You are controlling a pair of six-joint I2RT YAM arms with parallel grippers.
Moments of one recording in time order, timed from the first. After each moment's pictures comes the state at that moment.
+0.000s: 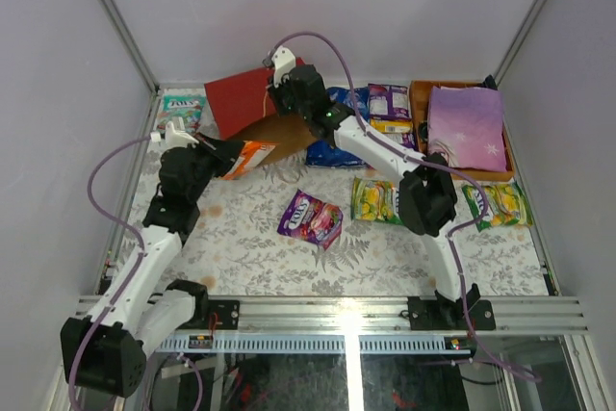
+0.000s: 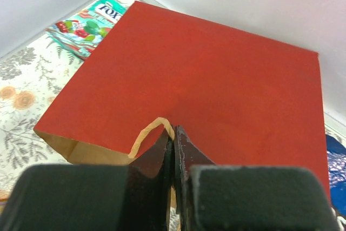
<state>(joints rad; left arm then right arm) -0.19 0.97 0.66 0.15 0.08 -0.96 0.74 2.19 2.01 -0.06 0.01 -0.03</state>
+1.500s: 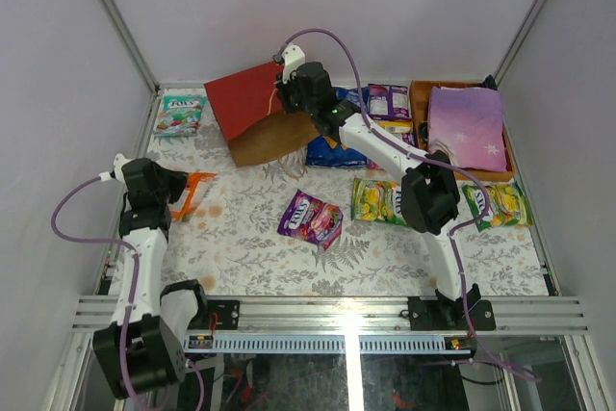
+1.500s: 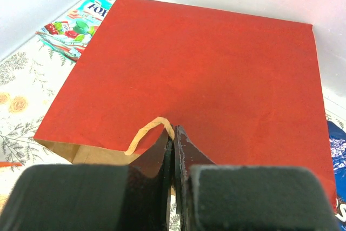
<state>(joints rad) 0.23 0.86 0.62 -0.27 0.06 -0.87 0.69 2.19 2.00 -0.07 0.01 0.02</state>
